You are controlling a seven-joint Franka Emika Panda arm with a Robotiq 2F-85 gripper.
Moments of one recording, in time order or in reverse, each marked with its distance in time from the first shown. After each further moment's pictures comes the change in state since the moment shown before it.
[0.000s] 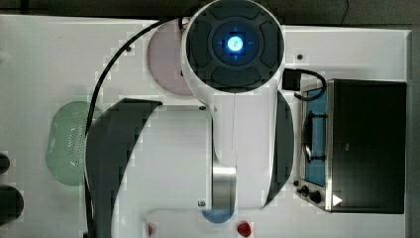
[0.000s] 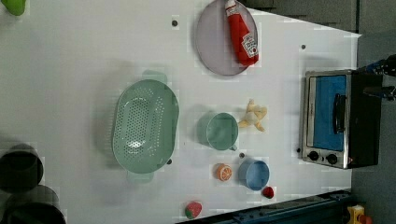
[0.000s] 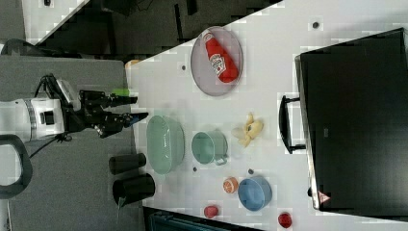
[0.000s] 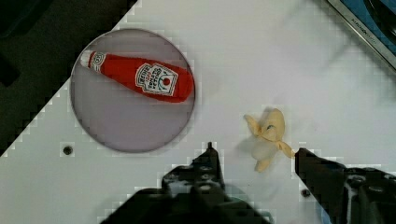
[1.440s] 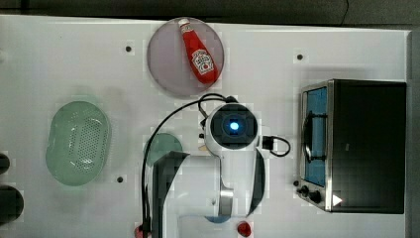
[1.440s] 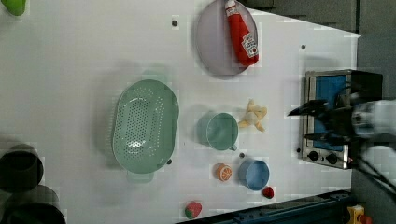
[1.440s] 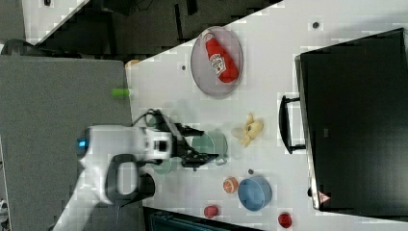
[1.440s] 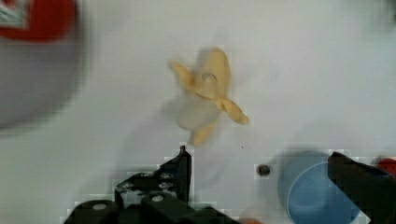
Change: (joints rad) arm -0.016 -0.007 -0.020 -0.594 0.007 0.412 0.002
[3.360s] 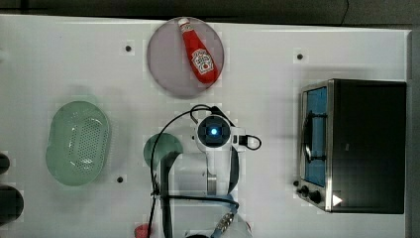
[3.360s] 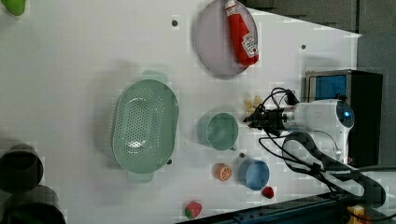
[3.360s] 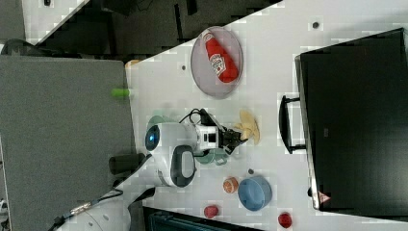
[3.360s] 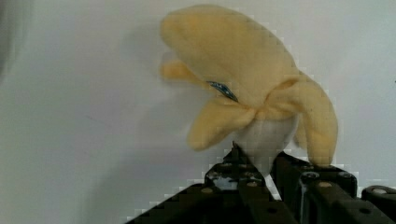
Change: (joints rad) arm -0.003 0.397 0.044 -0.070 -0.016 0.502 0.004
